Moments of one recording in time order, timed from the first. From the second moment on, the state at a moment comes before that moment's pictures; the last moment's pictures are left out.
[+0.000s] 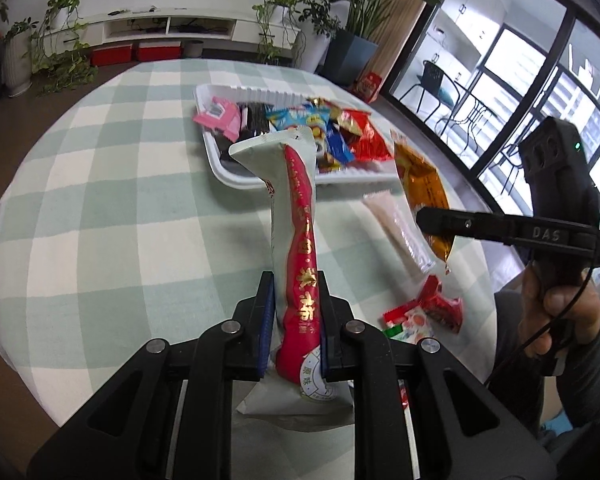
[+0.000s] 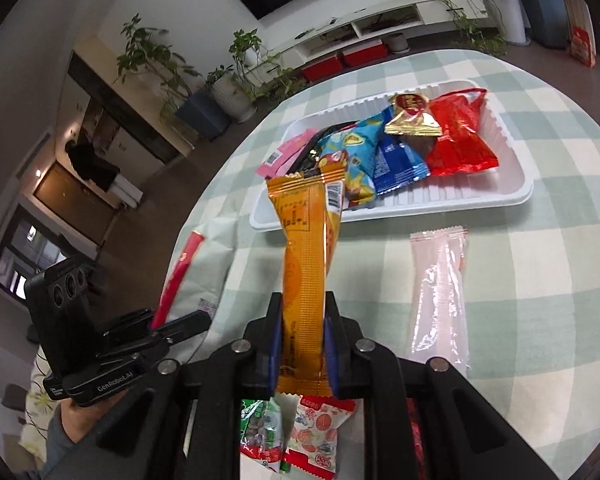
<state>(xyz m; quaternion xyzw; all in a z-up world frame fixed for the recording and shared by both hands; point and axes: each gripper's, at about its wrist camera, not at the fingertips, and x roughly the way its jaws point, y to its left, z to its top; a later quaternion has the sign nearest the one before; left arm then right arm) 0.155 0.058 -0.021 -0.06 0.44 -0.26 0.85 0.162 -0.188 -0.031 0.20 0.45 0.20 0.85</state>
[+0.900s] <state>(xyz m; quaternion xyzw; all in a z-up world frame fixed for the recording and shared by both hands) 0.316 0.010 0.061 -0.06 0.38 -0.26 0.88 0.261 -0.268 0.058 0.17 0.39 0.14 0.90</state>
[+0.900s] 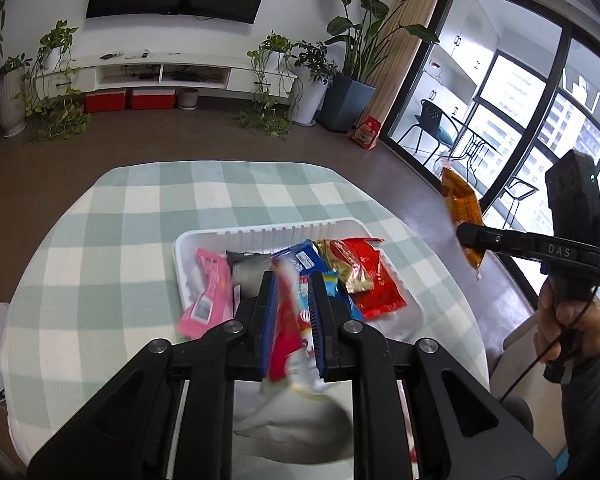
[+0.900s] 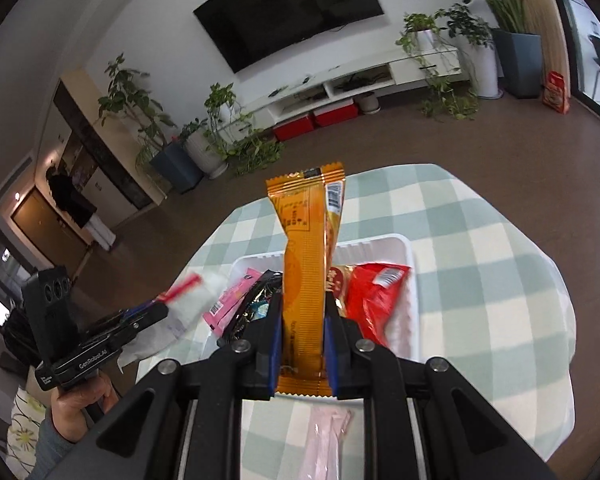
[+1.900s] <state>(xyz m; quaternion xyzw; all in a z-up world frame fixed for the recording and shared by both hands) 0.290 -0.055 -0.054 0.10 0.47 -0.24 0.84 0.280 -0.224 -0.027 0.15 0.46 0.16 0.86</state>
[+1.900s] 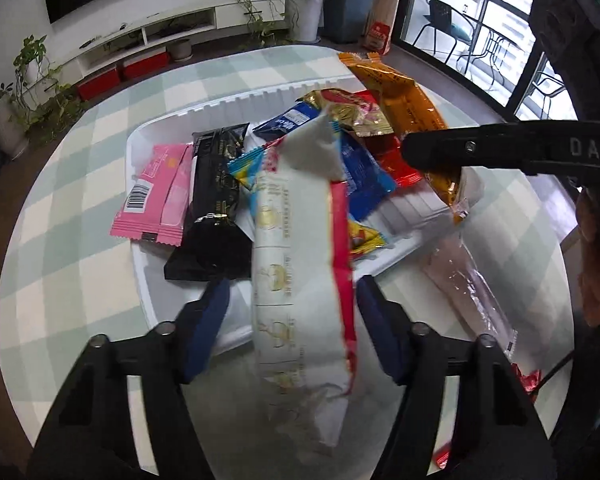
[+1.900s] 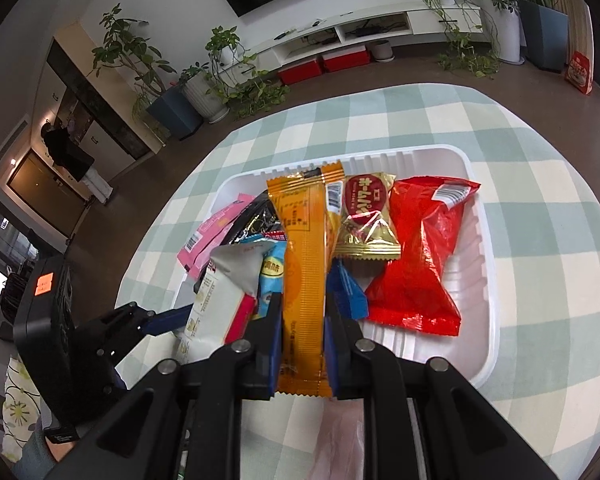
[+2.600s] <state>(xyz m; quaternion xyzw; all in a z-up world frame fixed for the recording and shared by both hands) 0.288 -0.066 -0.036 0.10 0.47 -0.27 0.83 0.284 -0.220 -0.031 0.15 0.46 0.16 0.86</state>
